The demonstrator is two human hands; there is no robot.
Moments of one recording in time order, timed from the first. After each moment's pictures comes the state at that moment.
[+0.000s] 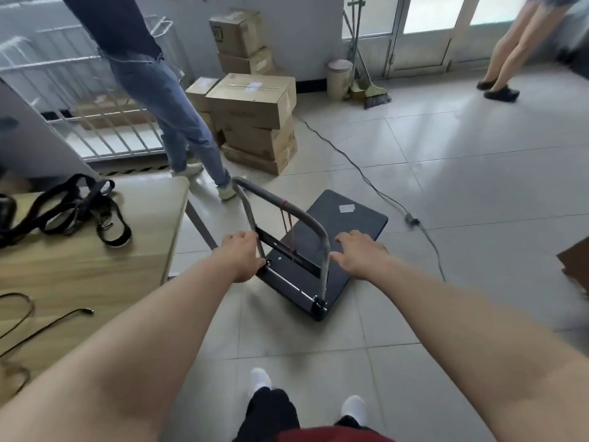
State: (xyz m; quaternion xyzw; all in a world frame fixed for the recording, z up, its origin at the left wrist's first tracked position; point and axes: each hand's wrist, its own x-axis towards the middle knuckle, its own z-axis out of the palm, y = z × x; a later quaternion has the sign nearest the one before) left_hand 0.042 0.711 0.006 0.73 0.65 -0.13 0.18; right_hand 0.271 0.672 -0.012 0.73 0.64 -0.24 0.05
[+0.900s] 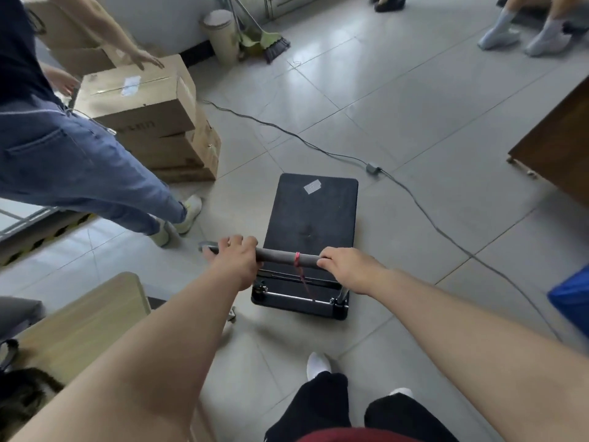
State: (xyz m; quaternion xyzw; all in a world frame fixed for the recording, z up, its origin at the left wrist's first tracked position) left_hand 0.037 0.986 -0.079 0.85 0.46 -0.24 0.09; right_hand 0.212 0.835 -0.084 0.78 0.48 -0.40 -0.07
